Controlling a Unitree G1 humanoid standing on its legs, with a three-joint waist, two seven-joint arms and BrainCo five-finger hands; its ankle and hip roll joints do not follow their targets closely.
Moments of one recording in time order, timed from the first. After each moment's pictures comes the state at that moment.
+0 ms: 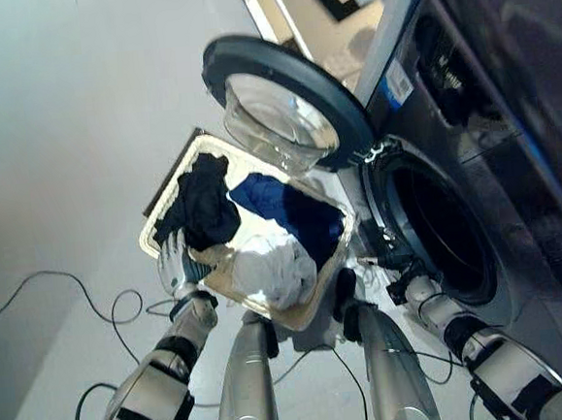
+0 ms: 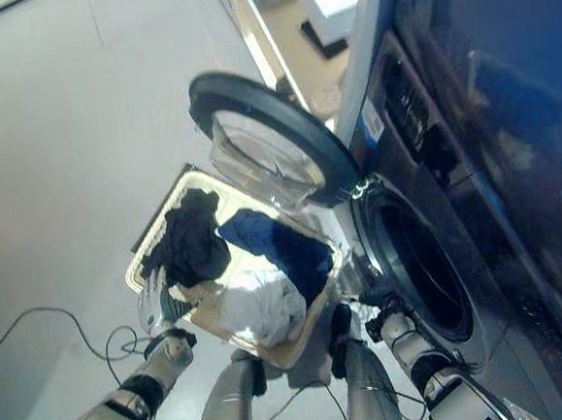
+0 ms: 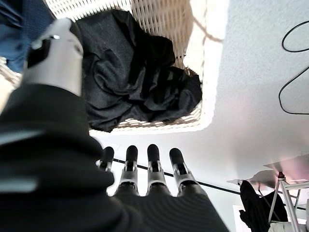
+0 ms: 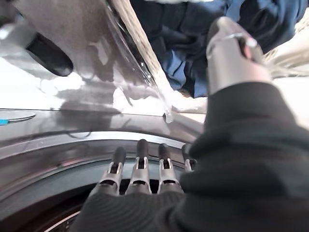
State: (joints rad) left arm -0.73 0.36 -0.41 1.20 0.21 -0.09 0.85; right arm -0.66 -0.33 0.45 1.09 0.20 -0.24 -0.30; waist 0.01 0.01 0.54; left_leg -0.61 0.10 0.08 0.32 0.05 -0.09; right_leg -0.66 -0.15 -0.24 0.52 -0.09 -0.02
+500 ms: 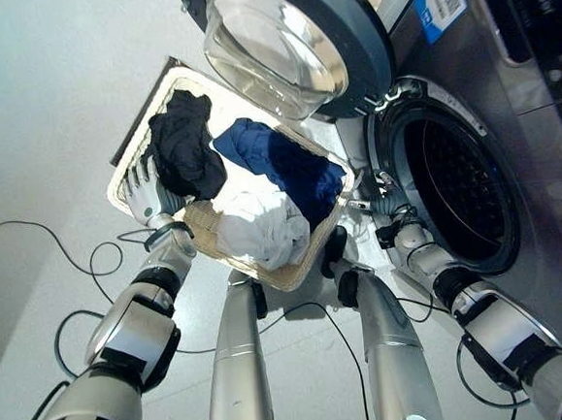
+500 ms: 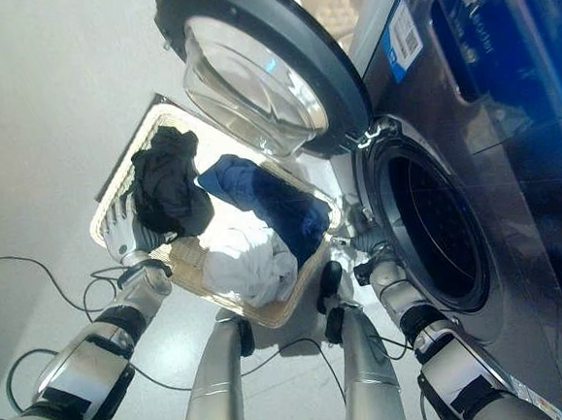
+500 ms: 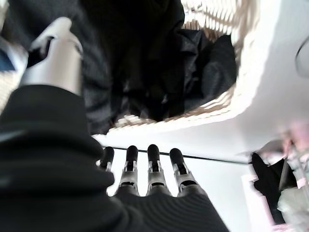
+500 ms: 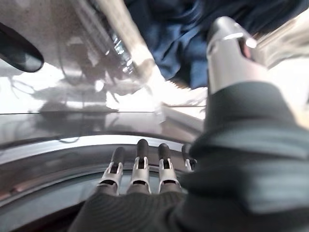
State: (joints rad) left arm -0.98 0.49 -0.52 1.24 0.27 0.07 0.85; right arm -0.80 -0.38 0.47 1.03 0.35 -0.25 -0.32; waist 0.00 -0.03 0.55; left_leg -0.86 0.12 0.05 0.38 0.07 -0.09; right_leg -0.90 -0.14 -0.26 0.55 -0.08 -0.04
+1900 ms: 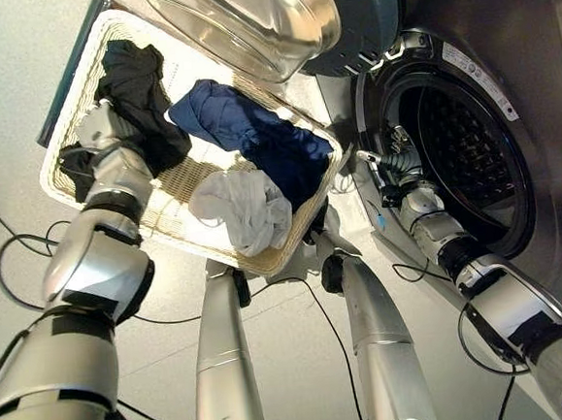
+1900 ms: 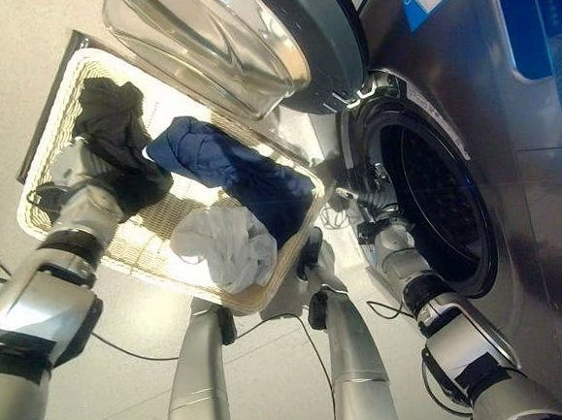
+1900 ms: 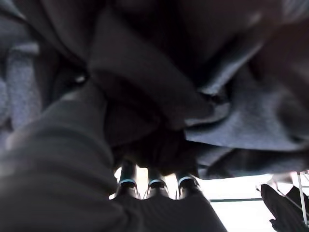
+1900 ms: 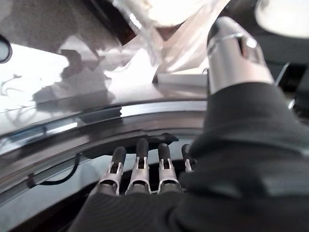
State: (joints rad) left arm -1.33 0.65 -0.61 1.36 0.10 0.17 0.43; right arm -0.88 -0.42 0.47 0.98 0.59 -0.32 -0.32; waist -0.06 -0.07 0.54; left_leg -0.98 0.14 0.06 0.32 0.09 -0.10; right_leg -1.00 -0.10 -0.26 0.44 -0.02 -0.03
